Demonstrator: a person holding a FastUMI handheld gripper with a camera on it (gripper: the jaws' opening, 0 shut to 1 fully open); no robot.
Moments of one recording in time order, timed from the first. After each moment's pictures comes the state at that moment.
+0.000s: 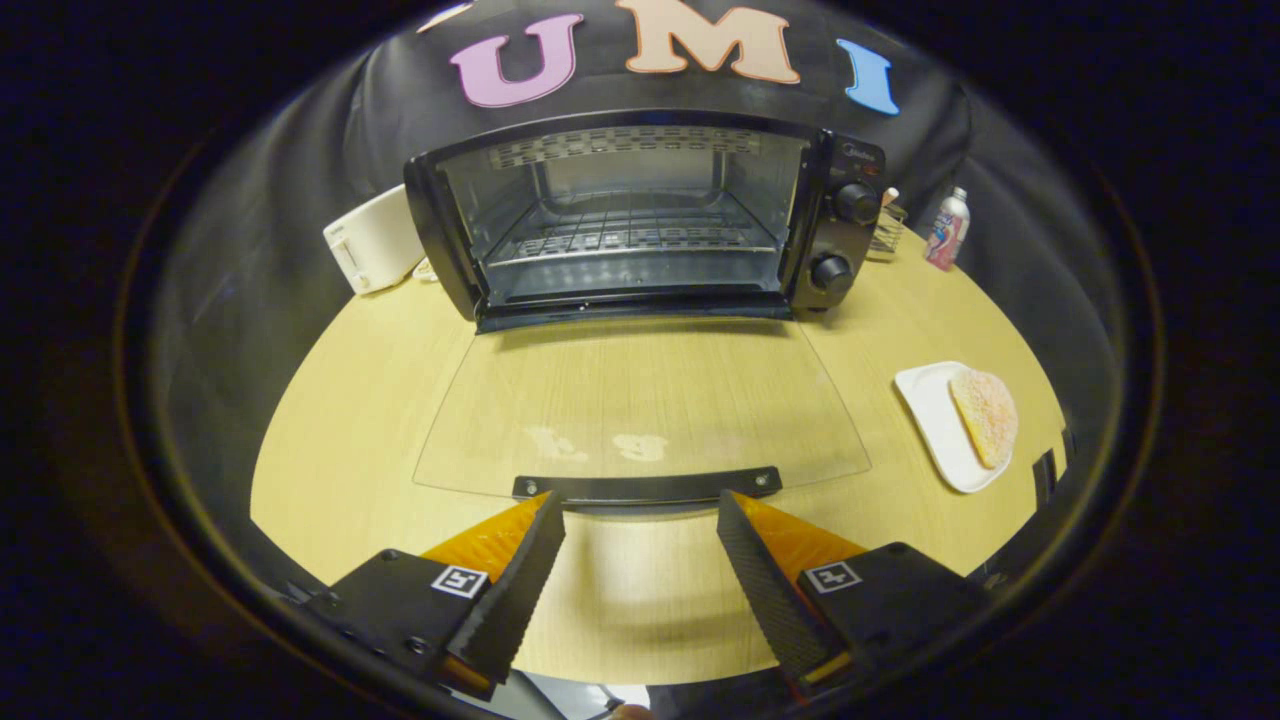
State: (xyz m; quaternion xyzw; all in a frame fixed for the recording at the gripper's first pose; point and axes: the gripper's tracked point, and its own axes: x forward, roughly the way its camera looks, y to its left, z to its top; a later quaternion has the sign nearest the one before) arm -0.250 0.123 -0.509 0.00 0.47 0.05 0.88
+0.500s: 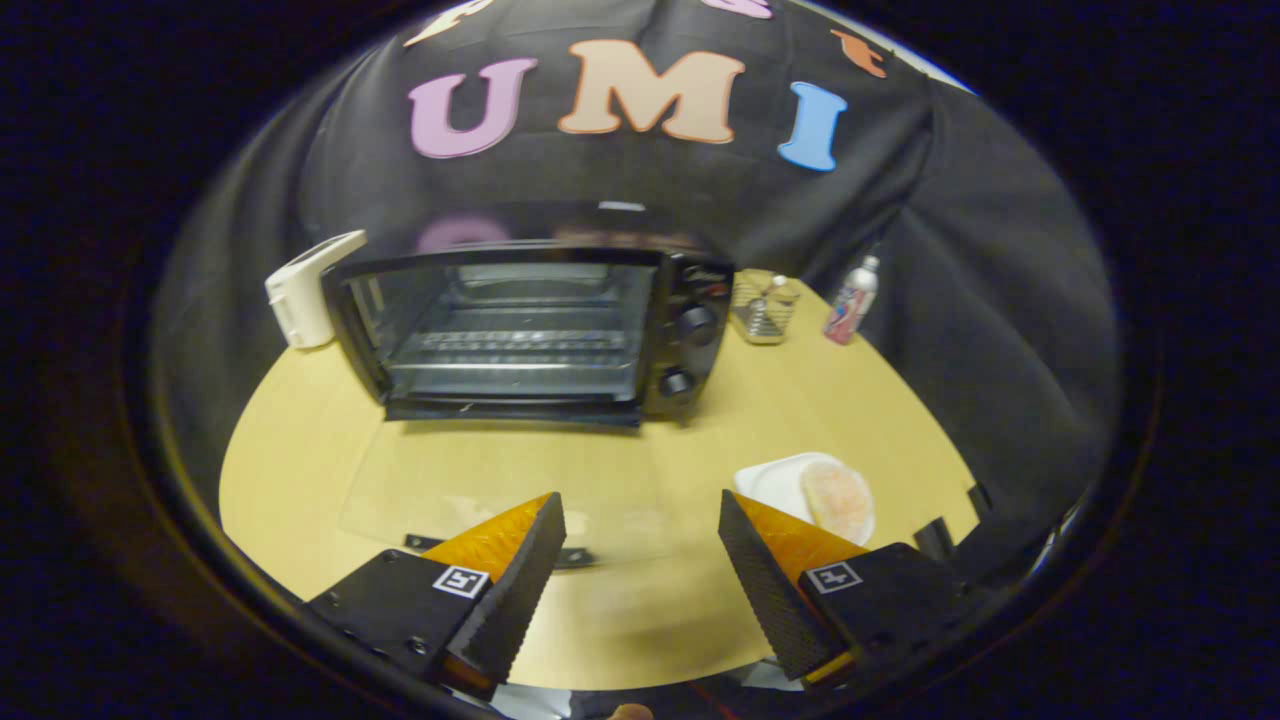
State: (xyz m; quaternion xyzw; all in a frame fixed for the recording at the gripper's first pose) arm -0.180 -0.012 -0.423 -0.07 0.39 -0.07 0.92
